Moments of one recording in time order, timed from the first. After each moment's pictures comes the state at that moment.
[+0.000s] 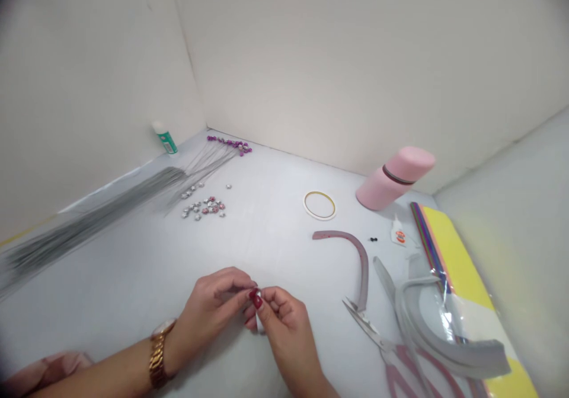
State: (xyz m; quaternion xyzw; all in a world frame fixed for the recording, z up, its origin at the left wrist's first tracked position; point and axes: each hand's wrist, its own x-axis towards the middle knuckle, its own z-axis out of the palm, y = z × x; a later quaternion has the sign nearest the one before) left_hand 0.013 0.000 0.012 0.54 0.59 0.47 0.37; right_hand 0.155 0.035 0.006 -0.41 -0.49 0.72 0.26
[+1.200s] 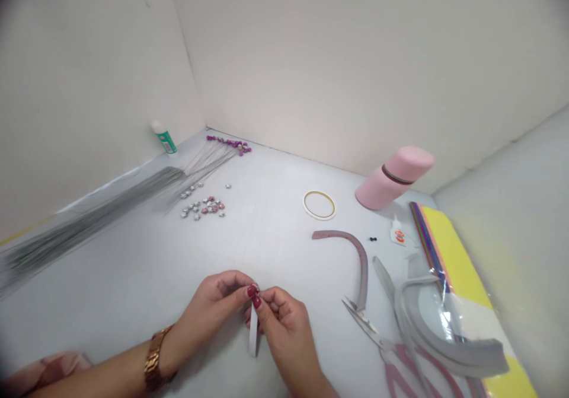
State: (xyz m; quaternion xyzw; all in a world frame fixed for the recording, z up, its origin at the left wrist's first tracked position) left_hand 0.020 0.004 0.014 0.33 0.54 0.50 0.59; right_hand 0.156 0.036 0.006 -0.44 -0.52 0.68 0.25
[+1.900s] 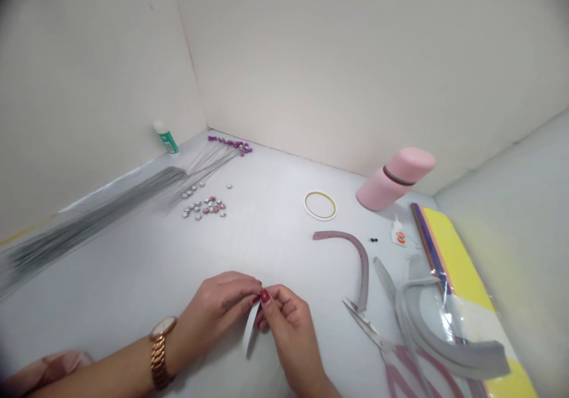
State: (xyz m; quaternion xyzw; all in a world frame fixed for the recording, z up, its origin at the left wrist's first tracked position) left_hand 0.008 -0.001 0.011 0.66 0.54 0.42 0.30; right_hand 0.157 0.036 0.004 -0.43 -0.48 0.71 0.29
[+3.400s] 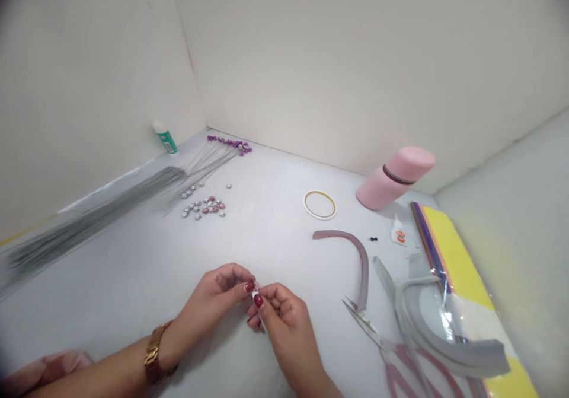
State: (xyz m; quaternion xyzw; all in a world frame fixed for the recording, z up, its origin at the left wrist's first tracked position) left_hand 0.016 0.006 0.009 0.34 0.56 0.51 0.56; right_hand 0.156 0.036 0.006 -0.43 -0.47 0.73 0.26
